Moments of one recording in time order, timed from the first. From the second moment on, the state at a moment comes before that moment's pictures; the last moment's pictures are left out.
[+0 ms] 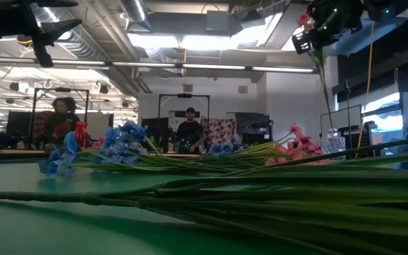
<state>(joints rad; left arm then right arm) -0.39 0.01 0.01 0.70 -0.87 -0.30 -0.71 1.02 0.82 0.35 0.89 -0.45</state>
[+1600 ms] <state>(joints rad) -0.39 0.53 0.64 -0.18 -0.92 -0.51 -0.71 1.01 1.11 -0.90 0.52 0.42</state>
